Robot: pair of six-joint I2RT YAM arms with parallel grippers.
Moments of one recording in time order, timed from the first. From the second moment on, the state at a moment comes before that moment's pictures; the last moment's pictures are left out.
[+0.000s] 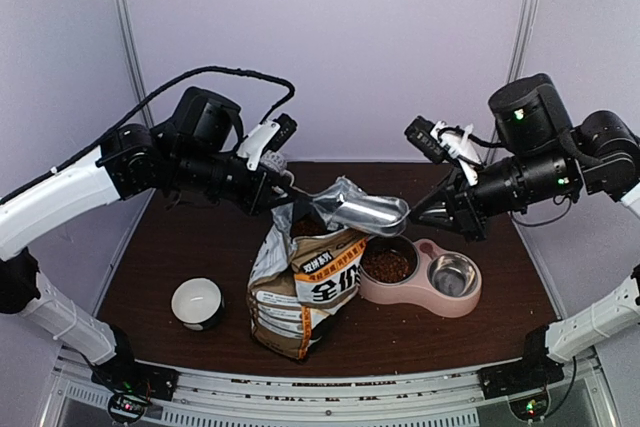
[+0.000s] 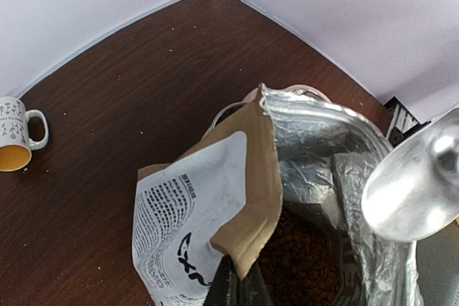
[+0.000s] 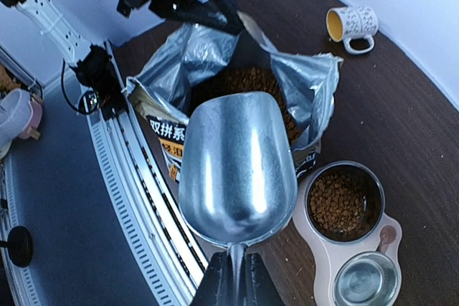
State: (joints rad) left arm -0.96 1.39 1.48 -0.69 0.08 -0.21; right arm 1.13 1.19 1.63 -1.10 0.01 0.14
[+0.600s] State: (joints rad) left arm -1.04 1.46 1.54 -0.67 0.09 -0.13; right arm 1.17 1.56 1.86 -1.34 0.10 0.22
